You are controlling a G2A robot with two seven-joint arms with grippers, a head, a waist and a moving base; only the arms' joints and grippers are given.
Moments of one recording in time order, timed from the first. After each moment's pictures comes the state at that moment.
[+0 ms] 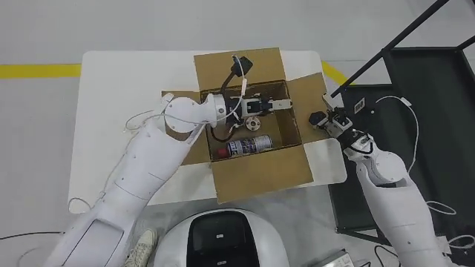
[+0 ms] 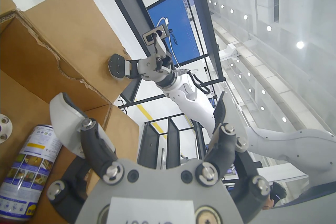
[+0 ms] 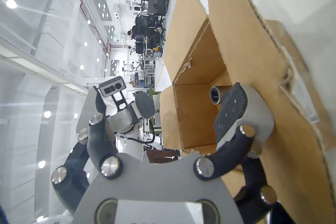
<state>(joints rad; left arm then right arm) 0.80 -1.46 -0.92 -1.33 0.02 -0.23 -0.89 -1.53 -1.05 1.60 -1.52 0.46 -0.23 0.53</state>
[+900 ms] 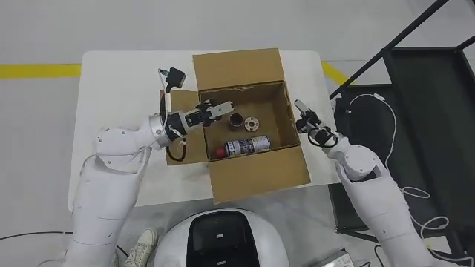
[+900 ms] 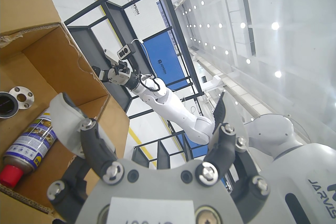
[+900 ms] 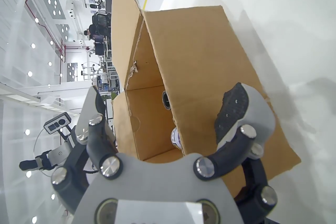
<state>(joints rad) 1.14 -1.34 -1.28 -1.67 -0.07 -0.23 -0.98 -1.42 -1.08 1.42 -1.43 0.23 -0.14 0.42</state>
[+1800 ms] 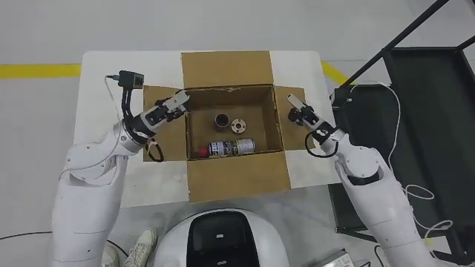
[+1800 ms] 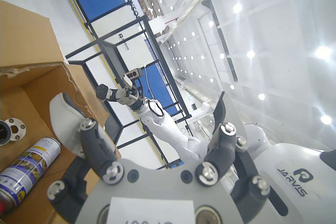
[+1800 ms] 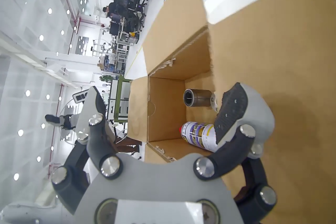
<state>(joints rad) 1.26 -1.30 -1.46 -1.71 -0.24 -0.34 -0.88 -1.47 -1.08 1.46 -1.67 0.10 -0.24 0.44</state>
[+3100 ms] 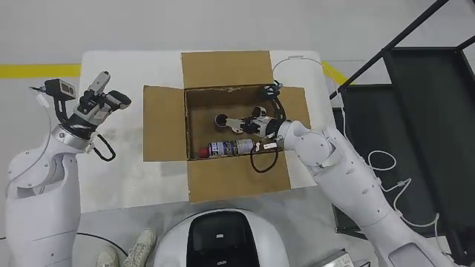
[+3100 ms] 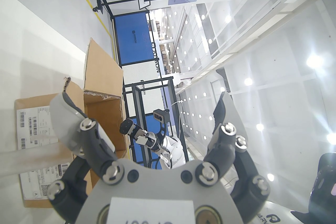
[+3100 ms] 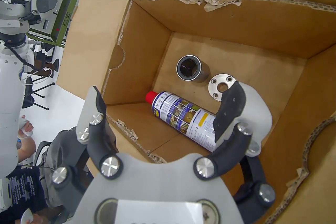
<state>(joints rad) 1.28 -1.23 -1.71 -1.56 -0.32 -0.18 -0.82 -1.20 -1.11 1.11 -1.71 -0.47 -0.03 0.64</state>
